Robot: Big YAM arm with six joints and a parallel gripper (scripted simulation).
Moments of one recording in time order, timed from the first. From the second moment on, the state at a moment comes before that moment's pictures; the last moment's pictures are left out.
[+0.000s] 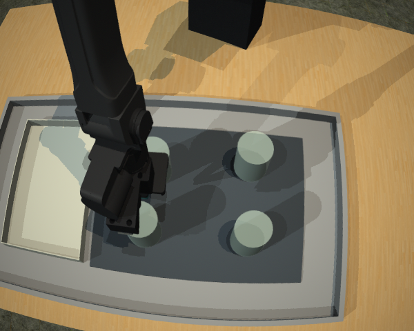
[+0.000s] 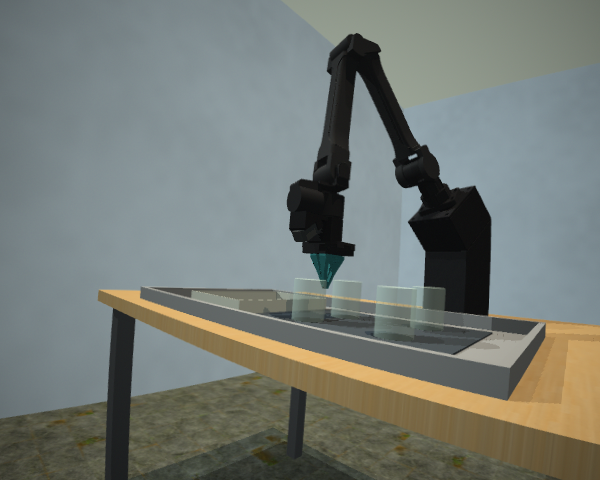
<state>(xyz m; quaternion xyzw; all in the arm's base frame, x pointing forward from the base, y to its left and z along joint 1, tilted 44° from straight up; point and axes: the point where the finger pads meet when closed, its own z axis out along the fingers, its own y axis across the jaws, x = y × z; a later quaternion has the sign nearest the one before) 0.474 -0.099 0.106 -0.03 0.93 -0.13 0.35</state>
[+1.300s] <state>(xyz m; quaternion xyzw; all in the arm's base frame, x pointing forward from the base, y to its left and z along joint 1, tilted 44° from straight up) 0.477 -0.100 0.108 -0.02 0.93 -0.13 0.35</state>
